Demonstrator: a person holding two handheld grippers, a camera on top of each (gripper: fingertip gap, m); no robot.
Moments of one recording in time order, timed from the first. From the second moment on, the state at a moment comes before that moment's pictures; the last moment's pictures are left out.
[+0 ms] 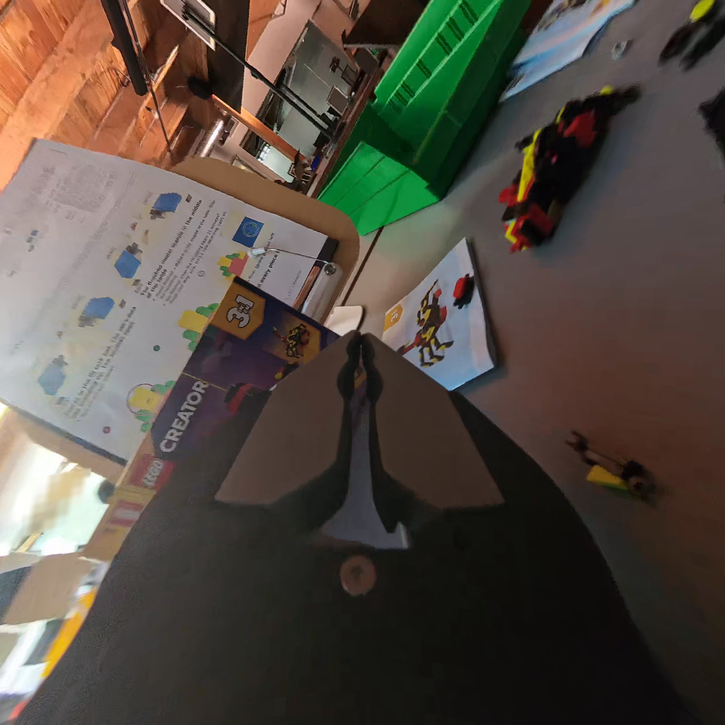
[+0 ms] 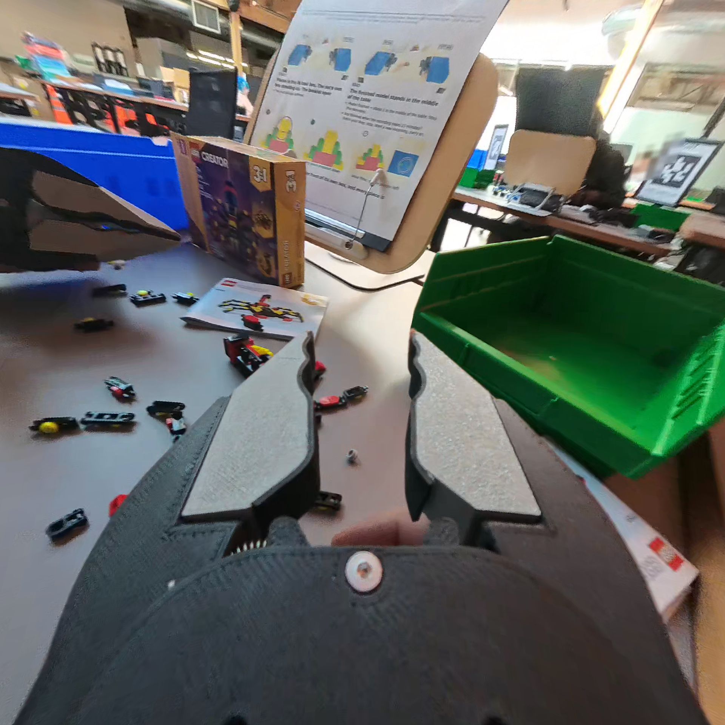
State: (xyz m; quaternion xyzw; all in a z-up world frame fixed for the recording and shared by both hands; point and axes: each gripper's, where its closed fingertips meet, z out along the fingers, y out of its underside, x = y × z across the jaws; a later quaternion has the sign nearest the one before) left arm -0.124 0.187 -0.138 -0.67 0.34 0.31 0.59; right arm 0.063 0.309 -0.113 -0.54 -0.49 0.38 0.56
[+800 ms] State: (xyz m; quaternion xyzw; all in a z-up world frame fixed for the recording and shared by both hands) left arm -0.051 0.184 -0.151 -0.80 0.21 -0.04 0.56; right arm -0.009 0.245 -0.166 -0.31 -0.75 0.20 0.54
